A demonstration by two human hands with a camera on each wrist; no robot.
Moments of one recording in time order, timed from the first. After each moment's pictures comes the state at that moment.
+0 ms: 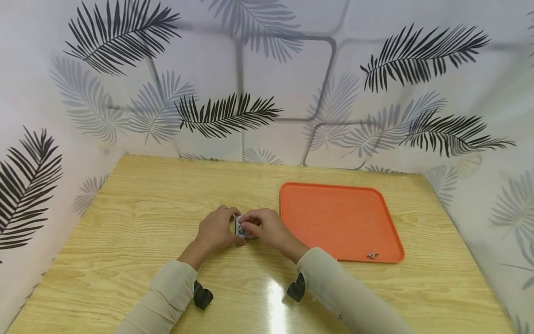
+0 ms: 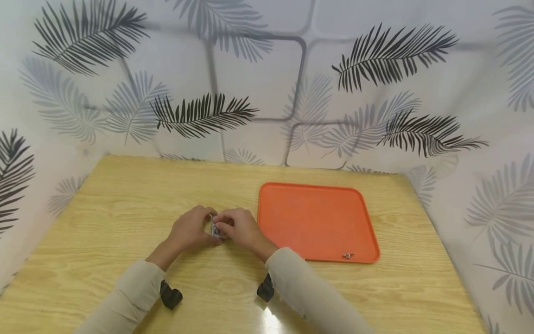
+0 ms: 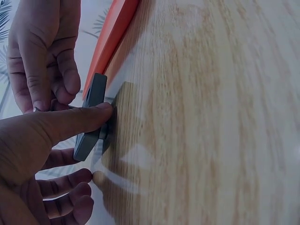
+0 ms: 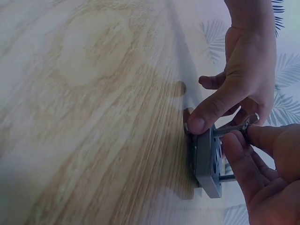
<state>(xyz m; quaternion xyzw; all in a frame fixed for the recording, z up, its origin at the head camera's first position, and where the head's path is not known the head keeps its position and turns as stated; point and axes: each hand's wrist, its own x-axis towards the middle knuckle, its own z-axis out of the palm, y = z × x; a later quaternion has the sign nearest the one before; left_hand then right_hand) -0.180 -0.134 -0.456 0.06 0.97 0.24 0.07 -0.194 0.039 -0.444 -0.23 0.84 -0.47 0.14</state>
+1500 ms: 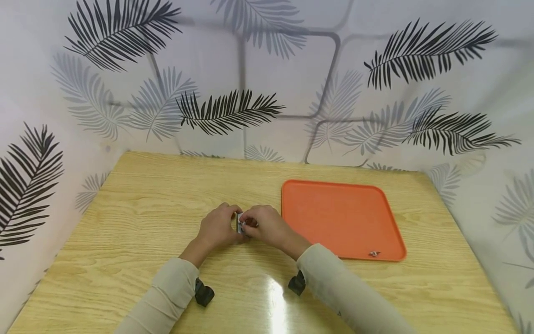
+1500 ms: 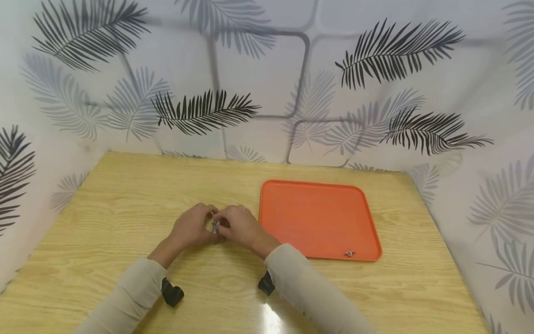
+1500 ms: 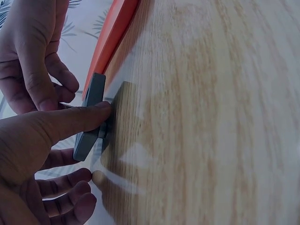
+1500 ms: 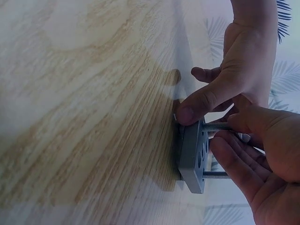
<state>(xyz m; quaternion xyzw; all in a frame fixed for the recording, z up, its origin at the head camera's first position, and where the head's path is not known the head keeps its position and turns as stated) -0.179 -0.136 -0.457 0.07 0.96 0.26 0.05 -0.196 0.033 -0.435 -0.35 0.89 -0.29 0.07</state>
